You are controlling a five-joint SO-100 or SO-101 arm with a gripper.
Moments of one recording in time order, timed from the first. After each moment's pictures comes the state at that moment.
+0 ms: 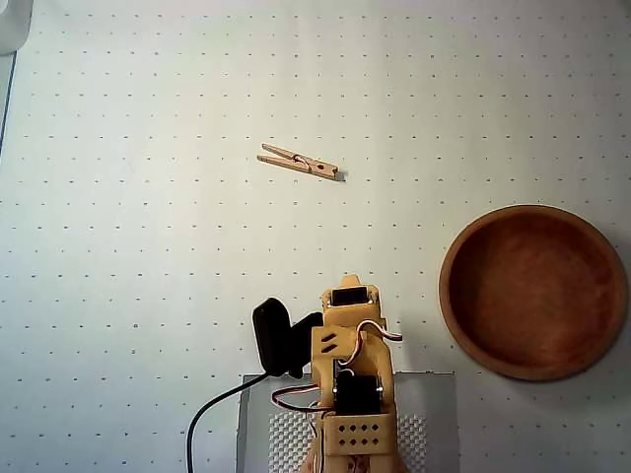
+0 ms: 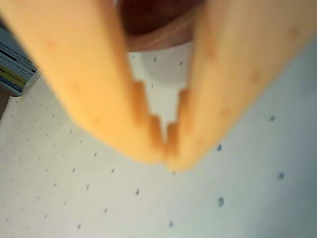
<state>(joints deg) -2.1 196.5 180.3 57.5 -2.8</state>
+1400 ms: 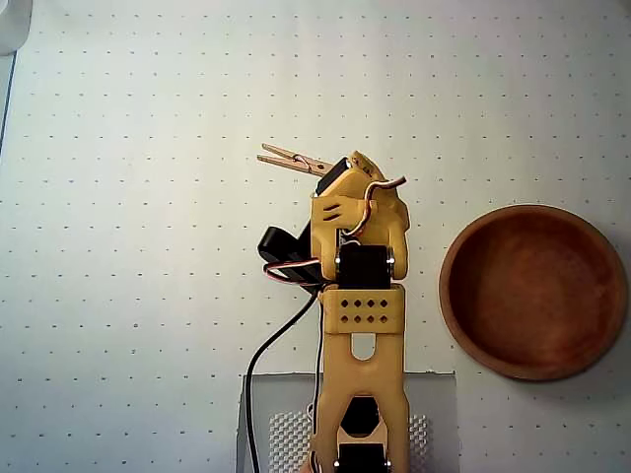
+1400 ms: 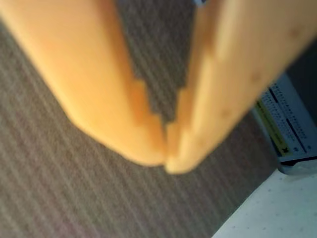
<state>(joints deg) -0.3 123.0 101.1 64.7 -48.8</state>
